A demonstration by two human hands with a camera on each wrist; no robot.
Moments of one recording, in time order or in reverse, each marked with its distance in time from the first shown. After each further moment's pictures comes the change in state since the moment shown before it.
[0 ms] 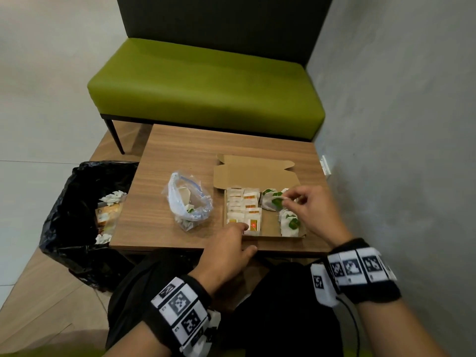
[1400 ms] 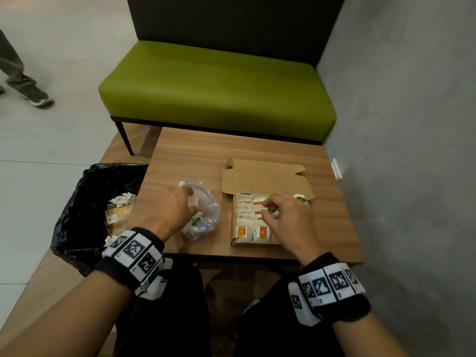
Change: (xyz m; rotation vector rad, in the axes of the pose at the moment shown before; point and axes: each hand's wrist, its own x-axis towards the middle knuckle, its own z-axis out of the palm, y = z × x) left_hand 0.042 -0.061 -0.106 0.461 0.128 -0.263; right_hand 0.007 -0.023 0.062 -0.181 0.106 -0.159
